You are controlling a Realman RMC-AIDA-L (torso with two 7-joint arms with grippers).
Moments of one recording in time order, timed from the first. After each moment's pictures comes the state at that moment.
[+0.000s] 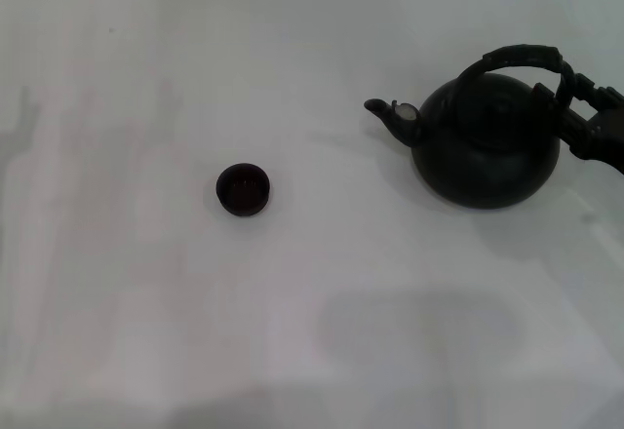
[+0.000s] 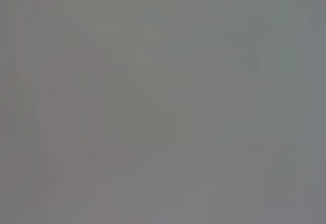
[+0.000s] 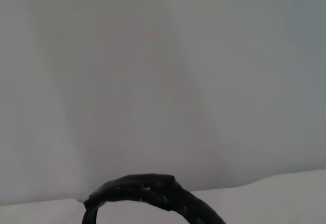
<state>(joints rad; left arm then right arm) -0.29 -2.08 -0.78 -0.15 -1.09 -1.50 2.82 0.09 2.01 -1.58 -0.57 -0.58 -0.99 0.96</state>
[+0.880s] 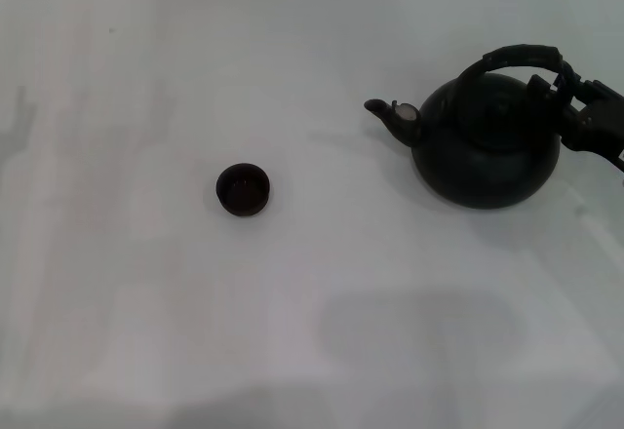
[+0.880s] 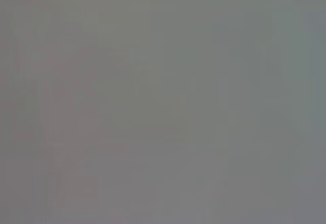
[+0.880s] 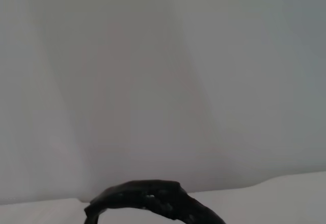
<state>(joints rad) -0.29 -2.08 -0.78 -0.12 -1.10 -1.49 2.82 0.12 2.01 -1.58 -0.57 -0.58 -0.97 0.97</state>
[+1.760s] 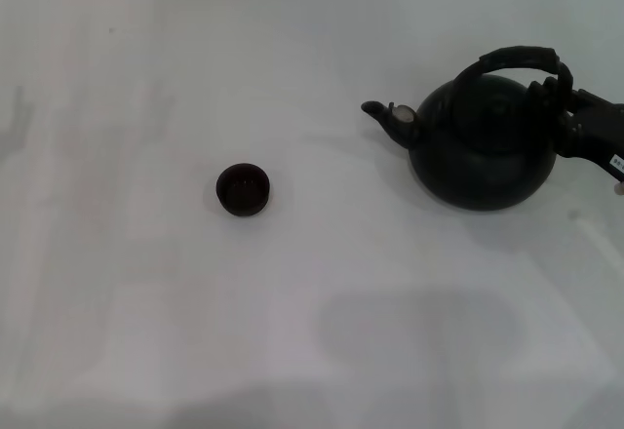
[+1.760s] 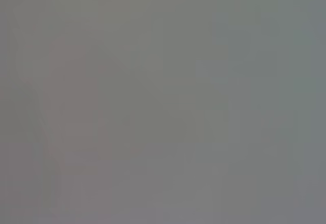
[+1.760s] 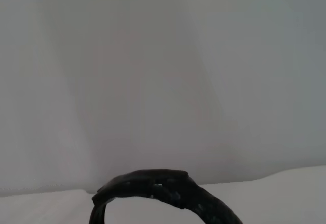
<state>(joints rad) -0.30 -2.07 -0.78 -0.11 -1.10 -1.50 2.82 0.12 2.01 -1.60 -0.57 -0.59 -0.97 0.97</state>
